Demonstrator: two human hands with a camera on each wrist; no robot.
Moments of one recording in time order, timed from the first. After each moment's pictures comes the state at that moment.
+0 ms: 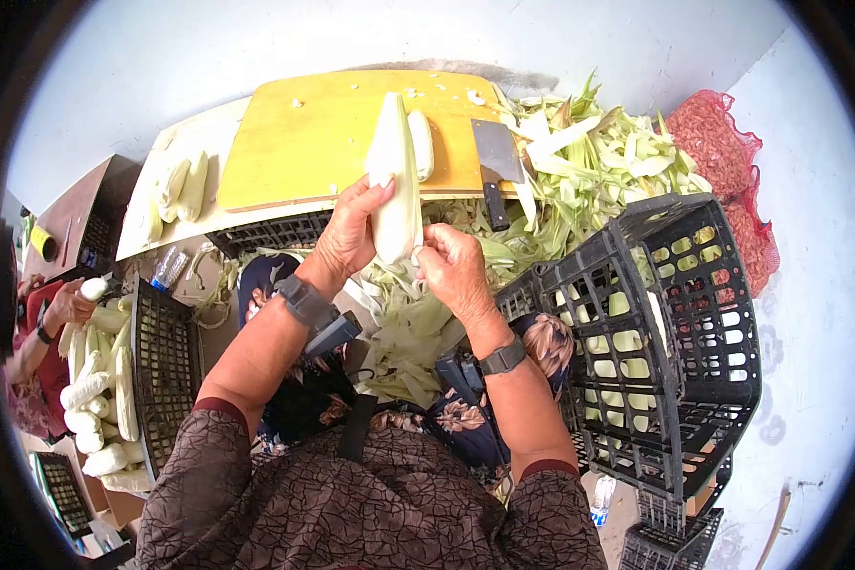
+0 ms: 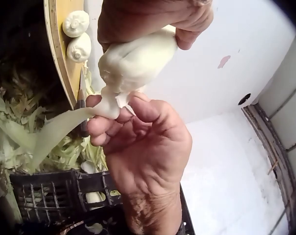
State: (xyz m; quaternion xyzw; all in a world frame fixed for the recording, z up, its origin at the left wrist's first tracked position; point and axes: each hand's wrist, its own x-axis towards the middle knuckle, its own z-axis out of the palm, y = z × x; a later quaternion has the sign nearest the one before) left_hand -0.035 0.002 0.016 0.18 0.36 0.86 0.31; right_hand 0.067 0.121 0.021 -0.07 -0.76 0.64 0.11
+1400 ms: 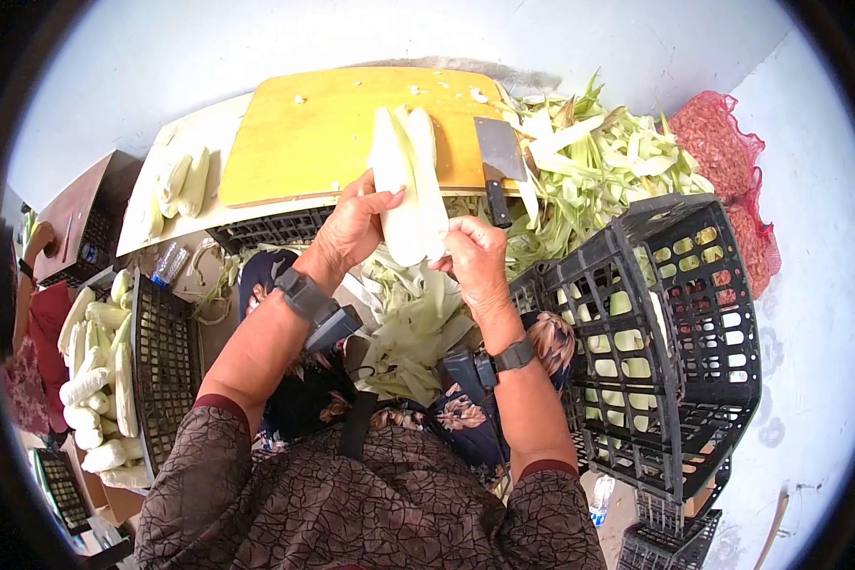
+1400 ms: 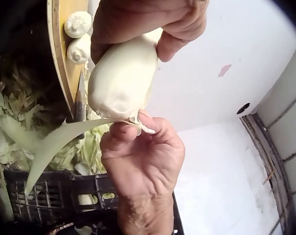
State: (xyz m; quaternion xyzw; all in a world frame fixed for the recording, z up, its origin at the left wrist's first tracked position) left_hand -0.038 0.002 0.019 0.17 0.38 0.85 0.32; right_hand 0.068 0.134 0.025 -0.12 -0.66 0.73 0.15
